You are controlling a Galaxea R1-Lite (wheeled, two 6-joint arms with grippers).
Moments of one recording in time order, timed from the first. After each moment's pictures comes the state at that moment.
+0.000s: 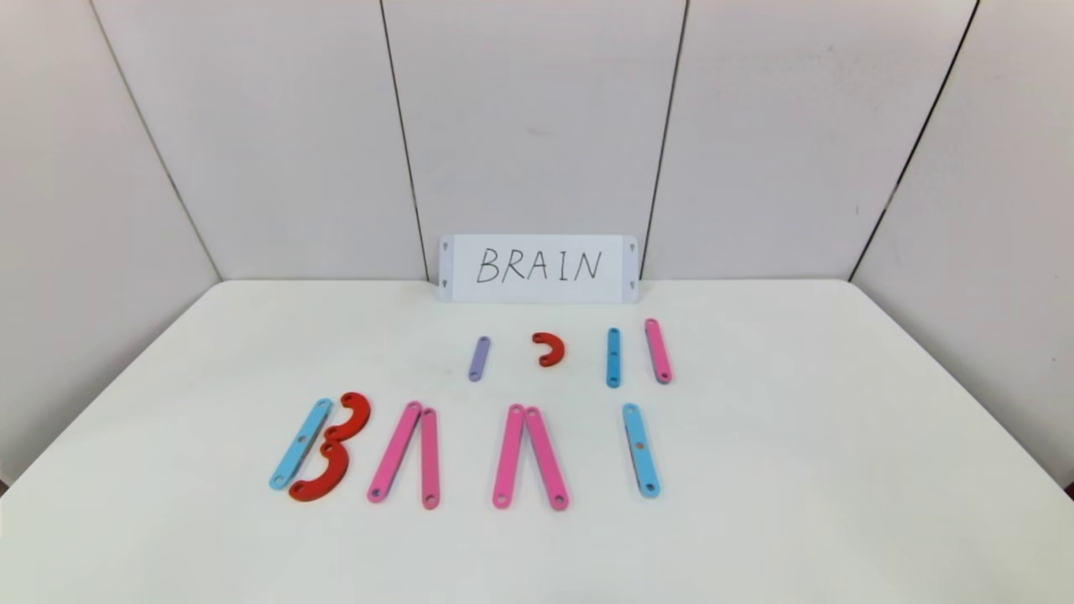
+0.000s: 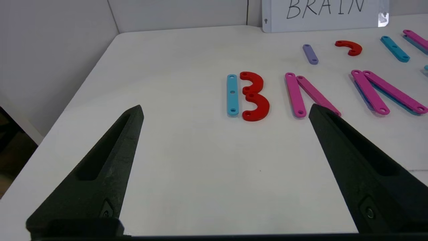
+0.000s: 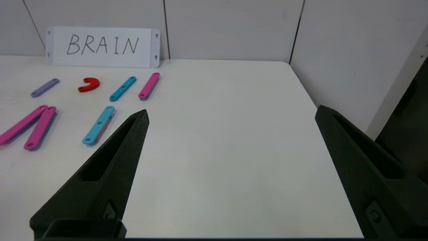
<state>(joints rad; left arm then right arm) -0.01 0.10 -0.16 0.03 0.00 0.03 0.00 0.10 -0.22 0.03 0.00 0.00</state>
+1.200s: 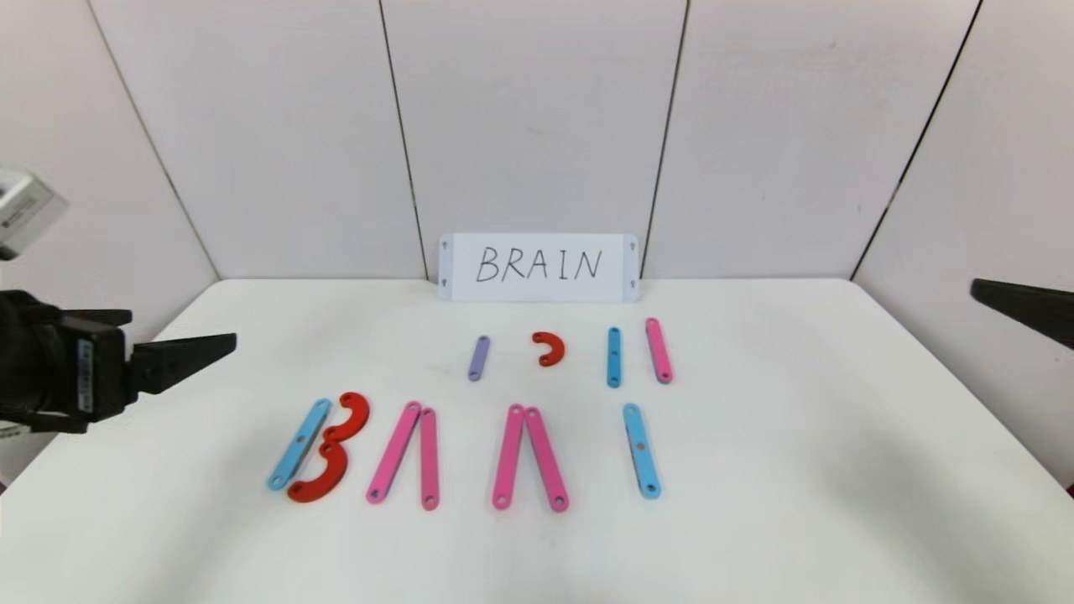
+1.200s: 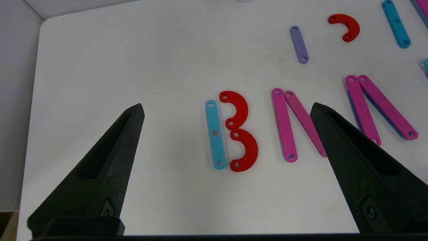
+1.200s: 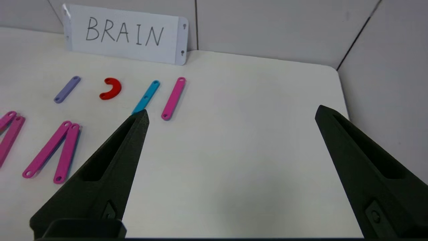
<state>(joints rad) -0.02 1.13 -0.84 0.08 -0.15 0.12 0.11 1.02 -0.84 0.03 0.06 -0.02</state>
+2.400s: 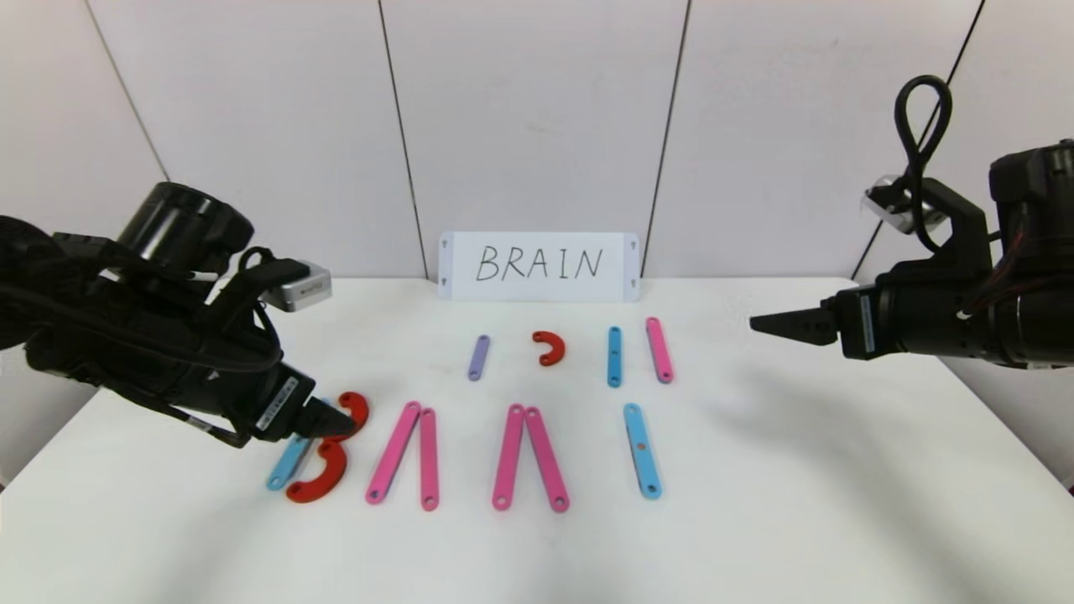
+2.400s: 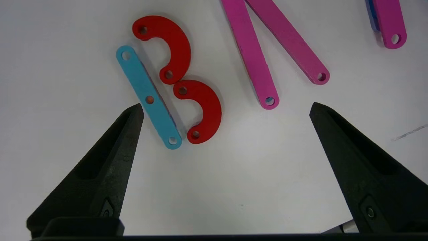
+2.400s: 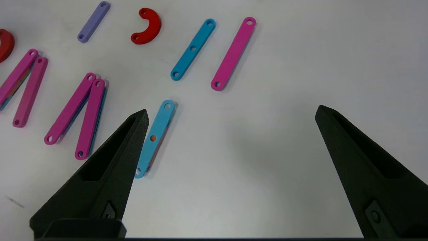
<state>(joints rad) -0.24 1.61 -1.16 0.49 -0.10 0.25 0.18 1.54 -1.00 0.01 0.24 -0.01</state>
